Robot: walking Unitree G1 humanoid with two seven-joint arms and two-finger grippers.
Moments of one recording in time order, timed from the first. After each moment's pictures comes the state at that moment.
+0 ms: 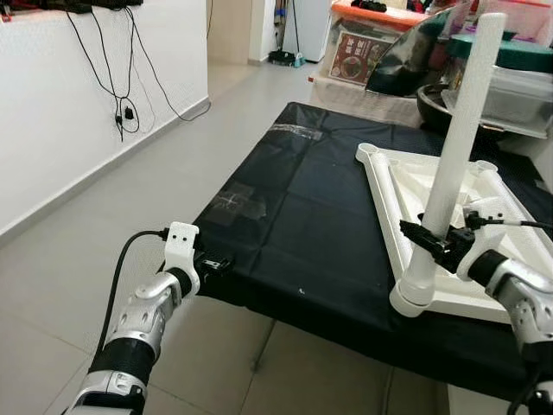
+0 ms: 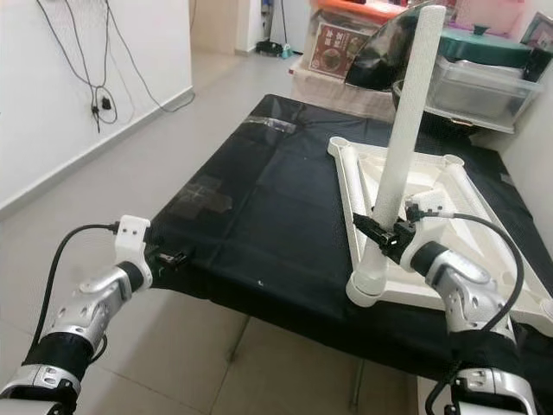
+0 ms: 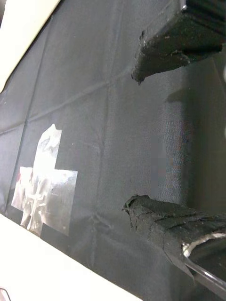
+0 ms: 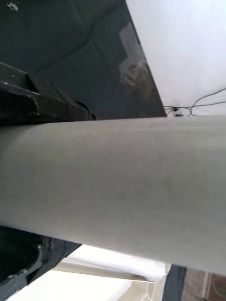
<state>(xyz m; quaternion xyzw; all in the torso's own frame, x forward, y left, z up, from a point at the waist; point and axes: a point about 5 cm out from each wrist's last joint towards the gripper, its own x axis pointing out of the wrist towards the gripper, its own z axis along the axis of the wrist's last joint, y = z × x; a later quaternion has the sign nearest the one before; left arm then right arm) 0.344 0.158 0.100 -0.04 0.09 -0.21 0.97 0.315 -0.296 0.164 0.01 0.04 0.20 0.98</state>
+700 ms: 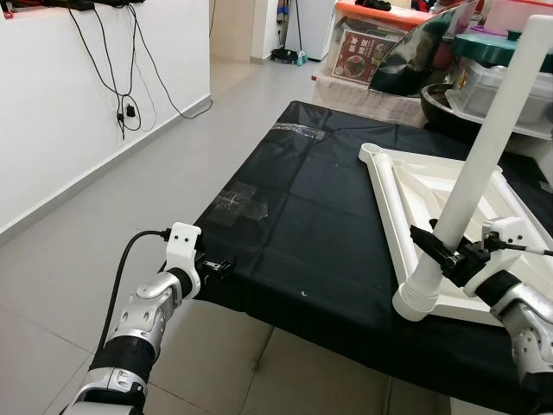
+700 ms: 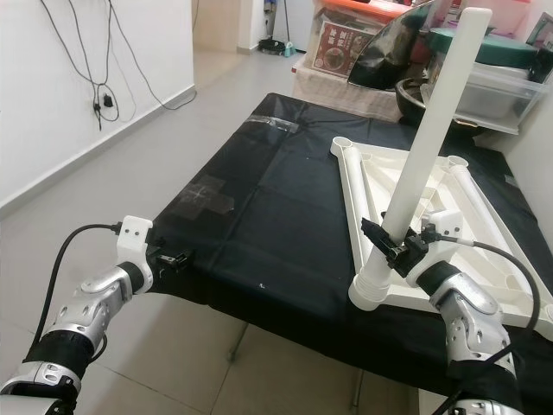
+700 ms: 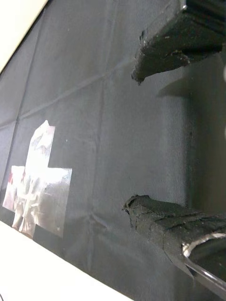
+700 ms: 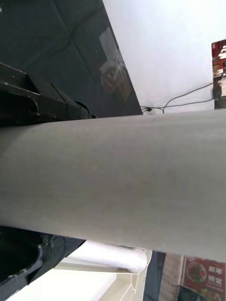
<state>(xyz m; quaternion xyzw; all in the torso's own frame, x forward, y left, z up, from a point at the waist) 0.345 0.157 0.096 -0.04 0.10 -0.21 0.97 0.294 -0.296 0.151 0.04 -0.01 0.19 0.98</state>
